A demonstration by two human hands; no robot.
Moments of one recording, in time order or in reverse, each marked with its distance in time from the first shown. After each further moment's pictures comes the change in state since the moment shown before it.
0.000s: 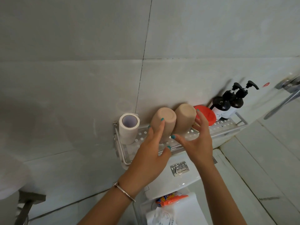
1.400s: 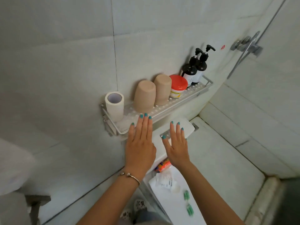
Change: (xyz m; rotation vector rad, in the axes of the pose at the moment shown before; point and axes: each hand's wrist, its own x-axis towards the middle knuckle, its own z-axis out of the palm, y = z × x) left_hand -0.060 -0.046 0.031 1.003 0.061 0.241; right_hand -0.141 0.035 0.026 -0.389 -0.192 0.315
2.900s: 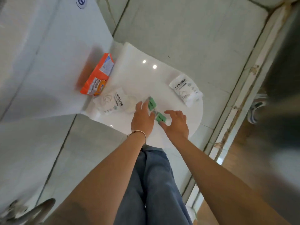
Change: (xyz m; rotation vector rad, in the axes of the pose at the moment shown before) left_hand -0.159 0.213 0.416 -0.486 -0.914 -0.148; right_hand -0.183 0.394 0.192 0.135 -0.190 0.847
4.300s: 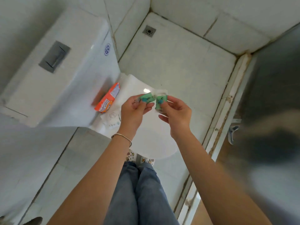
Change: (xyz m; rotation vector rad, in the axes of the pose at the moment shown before) left_hand -0.063 0.106 -0.134 -1.116 0.121 0.043; right_hand -0.069 -0.126 -0.158 1.204 0.086 0.086
